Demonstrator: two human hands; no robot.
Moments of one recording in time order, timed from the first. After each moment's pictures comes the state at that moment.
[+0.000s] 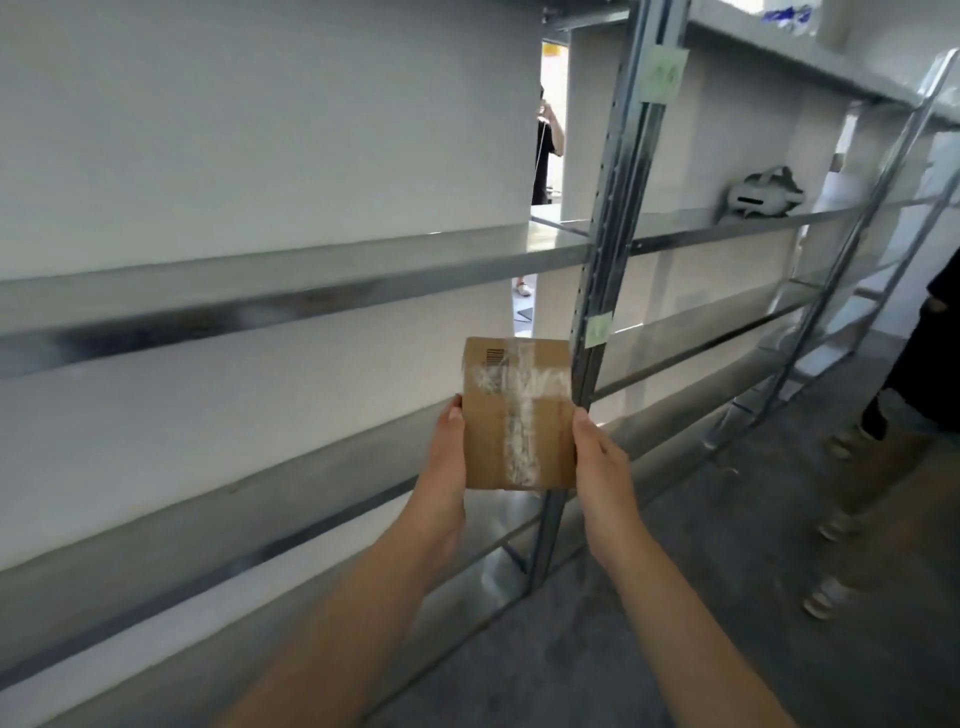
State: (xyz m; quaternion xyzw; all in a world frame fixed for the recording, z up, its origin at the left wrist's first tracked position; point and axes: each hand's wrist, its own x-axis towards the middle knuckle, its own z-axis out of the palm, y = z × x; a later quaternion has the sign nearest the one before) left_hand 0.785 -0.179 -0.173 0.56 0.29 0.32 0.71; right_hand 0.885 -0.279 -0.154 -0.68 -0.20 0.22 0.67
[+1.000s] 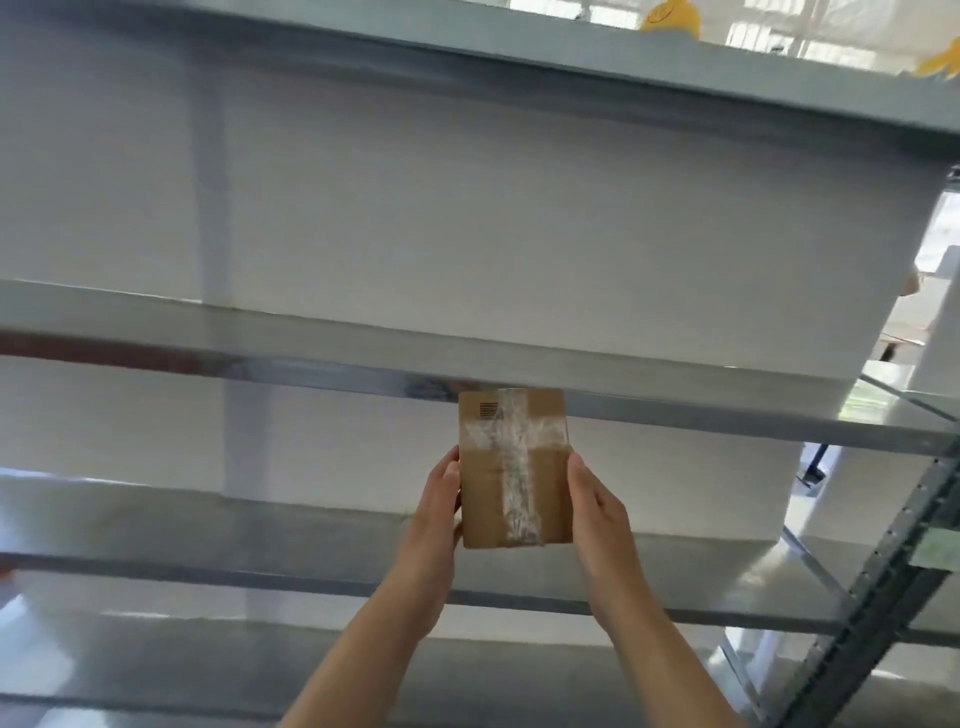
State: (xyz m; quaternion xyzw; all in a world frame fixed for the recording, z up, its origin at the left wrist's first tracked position) left_hand 0.574 -0.123 -0.135 0.46 0.41 0.54 0.58; right_hand 0.726 -0.138 -0.110 -0.55 -0.49 0.38 0.55
